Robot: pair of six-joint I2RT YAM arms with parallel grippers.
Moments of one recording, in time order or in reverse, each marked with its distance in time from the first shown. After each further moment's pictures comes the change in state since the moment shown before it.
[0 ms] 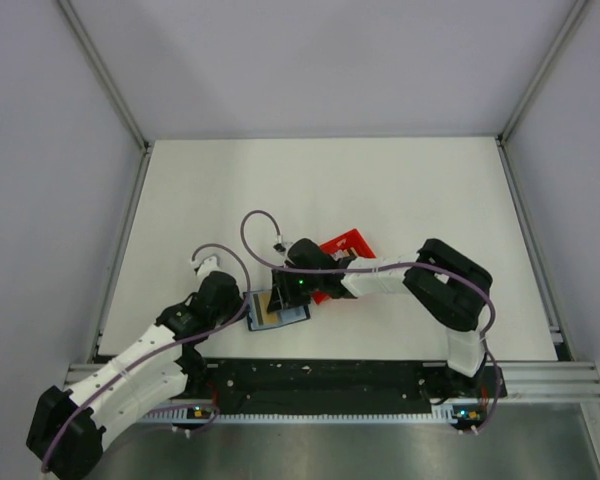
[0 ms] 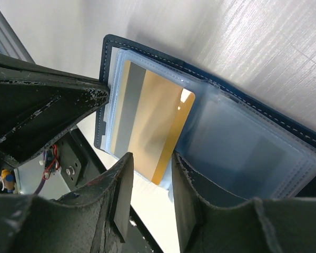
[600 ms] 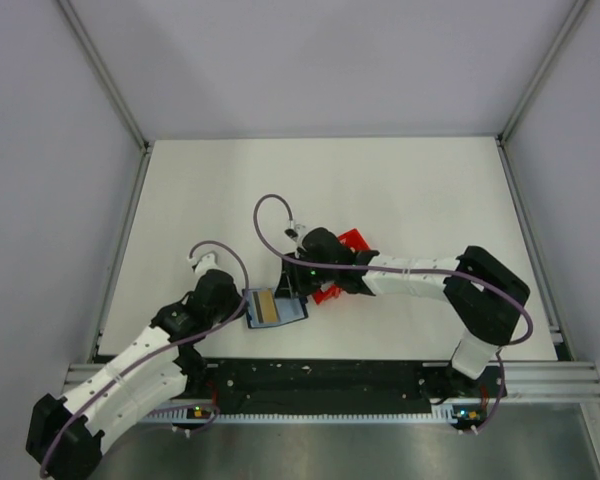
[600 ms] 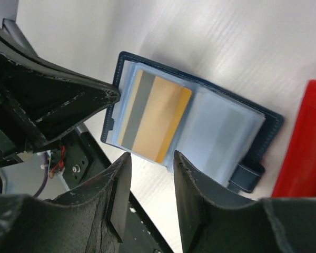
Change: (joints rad) left arm 0.000 -0.049 0.041 -0.060 -0.001 0.012; right arm -0.033 -0.216 -0.056 -0.091 0.119 -0.101
